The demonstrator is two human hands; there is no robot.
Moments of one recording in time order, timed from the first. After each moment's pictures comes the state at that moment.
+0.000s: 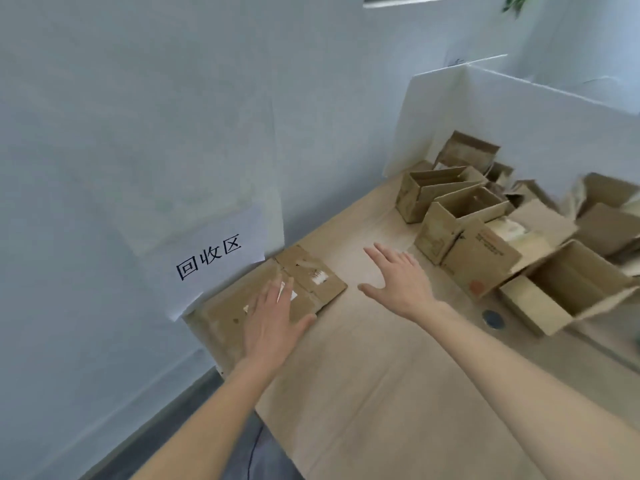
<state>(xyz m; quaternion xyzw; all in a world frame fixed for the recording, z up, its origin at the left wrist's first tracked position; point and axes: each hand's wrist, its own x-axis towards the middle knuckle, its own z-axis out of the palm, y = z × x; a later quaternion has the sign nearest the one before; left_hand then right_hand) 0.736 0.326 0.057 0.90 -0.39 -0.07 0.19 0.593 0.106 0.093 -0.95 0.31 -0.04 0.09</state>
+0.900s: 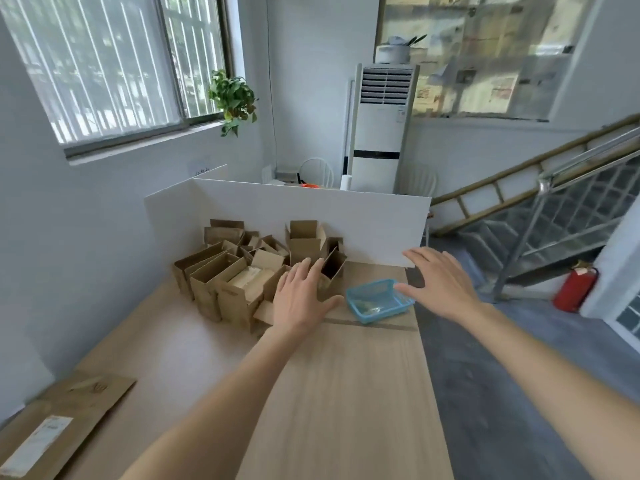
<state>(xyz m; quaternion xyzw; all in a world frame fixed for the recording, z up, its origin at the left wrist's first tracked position) 0.245 0.161 0.293 0.66 -0.70 -0.01 0.28 -0.036 0.125 0.332 -0.79 0.59 -0.16 -0.08</state>
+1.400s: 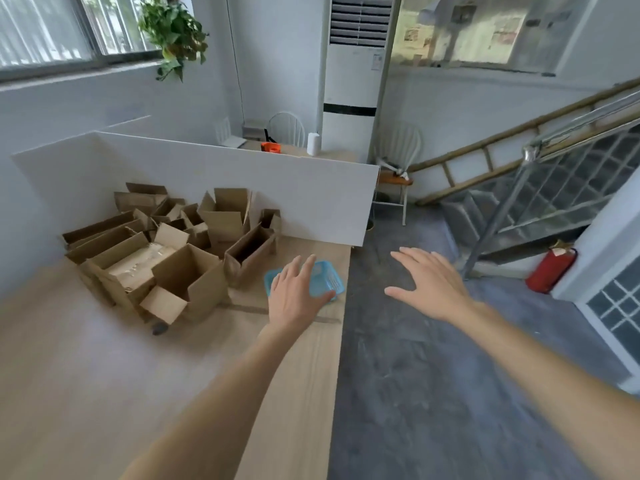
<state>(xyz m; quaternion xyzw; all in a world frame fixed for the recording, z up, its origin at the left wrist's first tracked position) -0.054 -0.017 0.205 0.70 -0.66 -0.09 0.26 -0.322 -0.040 0.269 -0.81 0.58 -0.06 -0.02</state>
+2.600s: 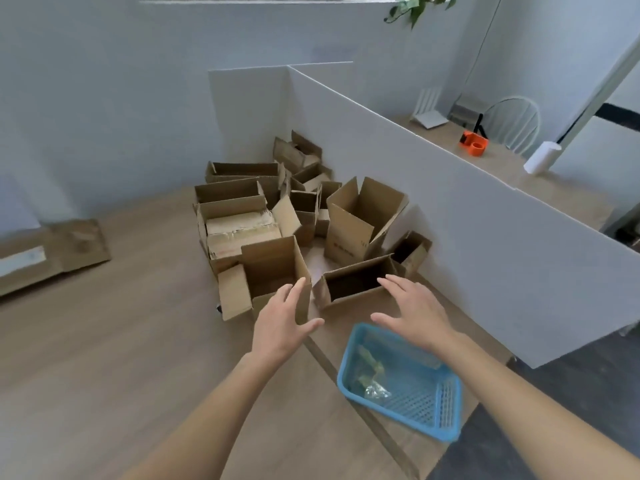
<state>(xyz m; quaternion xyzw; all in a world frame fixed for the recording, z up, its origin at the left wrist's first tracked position) 0.135 -0.190 0.069 0.89 -0.36 -0.09 0.27 -0.032 -0.399 0.117 -0.95 0.29 0.00 0.11</state>
